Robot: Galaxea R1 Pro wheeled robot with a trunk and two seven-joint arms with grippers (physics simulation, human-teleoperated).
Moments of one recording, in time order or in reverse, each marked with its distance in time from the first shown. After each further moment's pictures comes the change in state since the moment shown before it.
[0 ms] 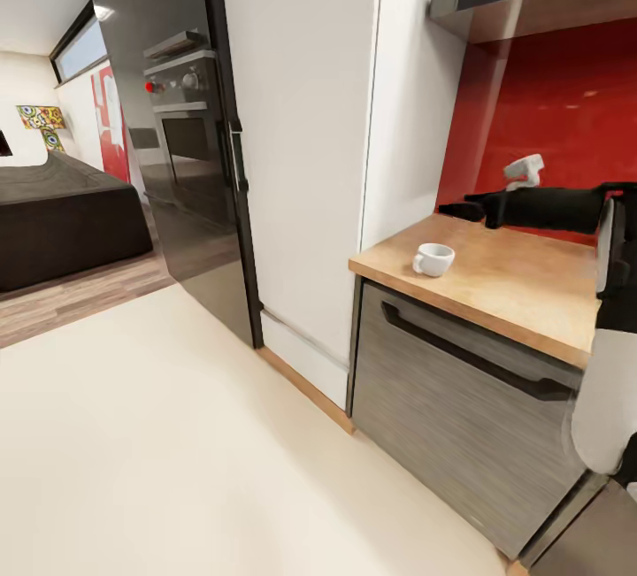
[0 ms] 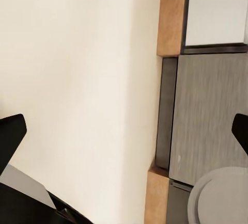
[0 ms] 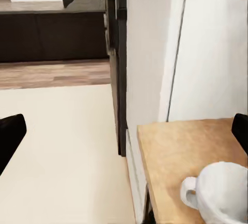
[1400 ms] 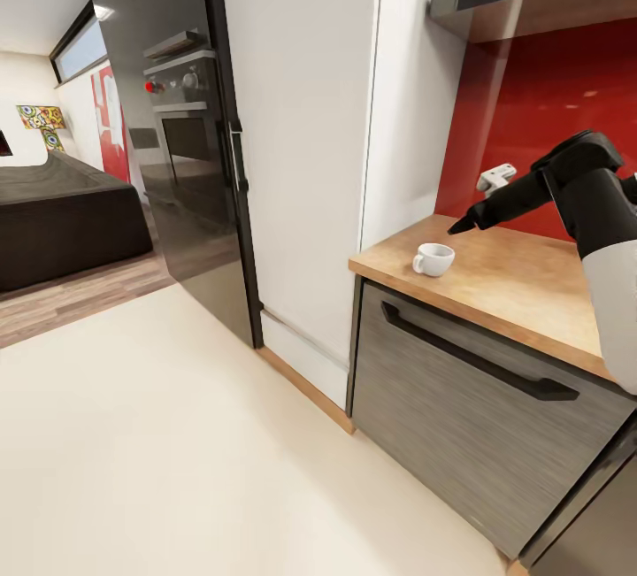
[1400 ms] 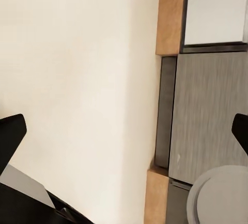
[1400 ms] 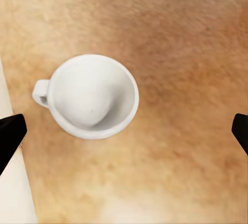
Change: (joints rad) left arm 0.002 -0.001 -0.003 -0.003 0.000 -0.002 -0.003; right arm -0.347 -0.054 0.398 0.586 0.433 -0.002 -0.034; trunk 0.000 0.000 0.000
